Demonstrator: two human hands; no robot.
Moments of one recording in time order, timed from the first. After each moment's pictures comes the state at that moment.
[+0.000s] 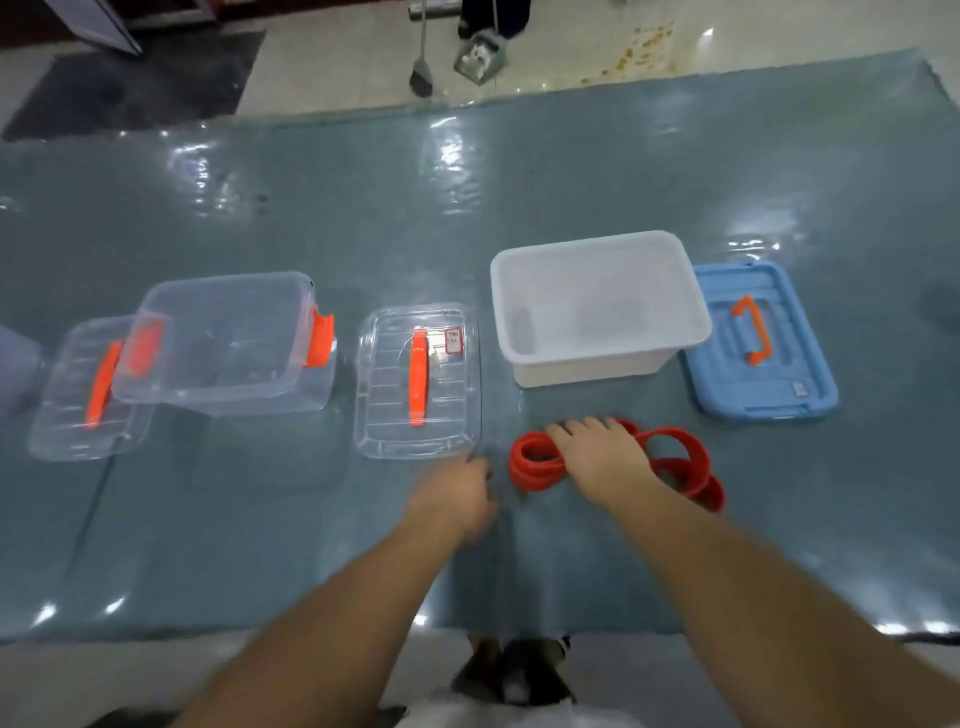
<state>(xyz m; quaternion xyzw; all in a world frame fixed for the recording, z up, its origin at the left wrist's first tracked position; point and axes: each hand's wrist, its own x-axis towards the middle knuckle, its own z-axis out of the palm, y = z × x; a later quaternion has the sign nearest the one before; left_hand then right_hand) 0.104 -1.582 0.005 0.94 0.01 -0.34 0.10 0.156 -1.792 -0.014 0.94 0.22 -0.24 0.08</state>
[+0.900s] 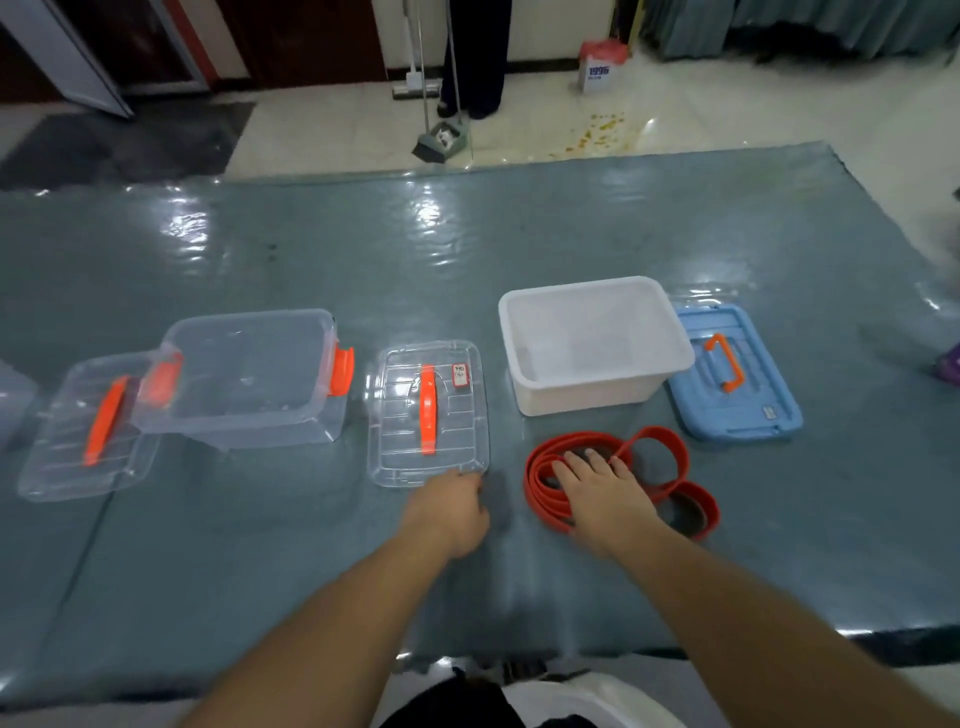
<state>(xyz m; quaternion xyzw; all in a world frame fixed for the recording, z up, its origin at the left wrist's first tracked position) 0.095 -1.543 0.032 0.96 -0.01 -0.26 0.12 0.111 -1.772 0.016 0.95 0.17 -0.25 0.06</state>
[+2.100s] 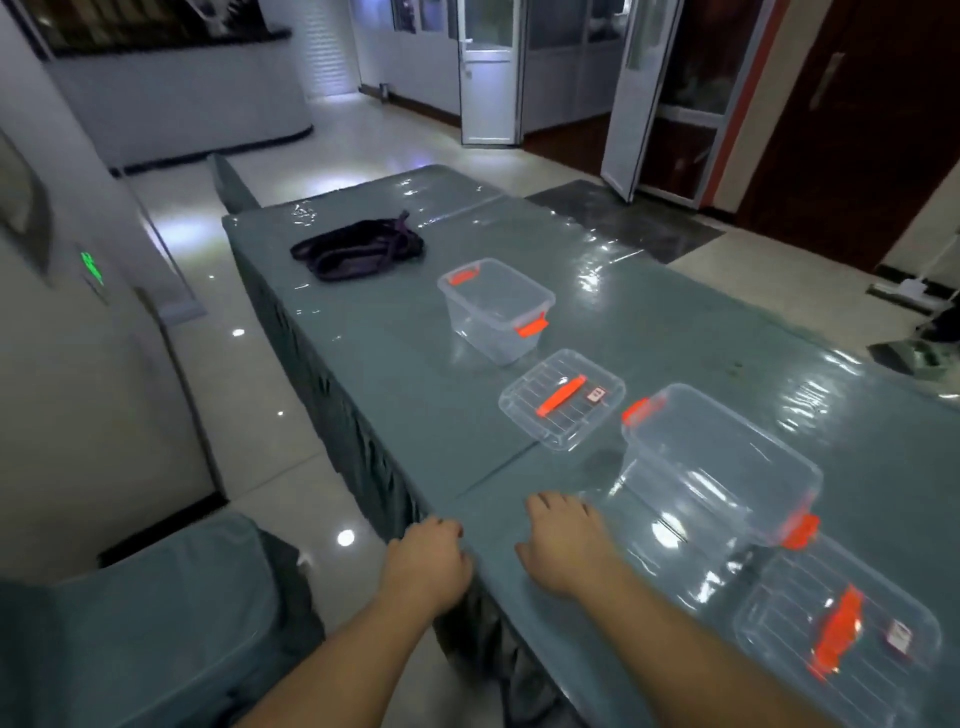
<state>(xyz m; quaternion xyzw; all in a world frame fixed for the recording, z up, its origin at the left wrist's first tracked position) -0.195 -1.184 0.091 0.85 0.47 -0.10 0.19 -0.025 -1.271 0.100 0.82 0.55 -0.15 0.02</state>
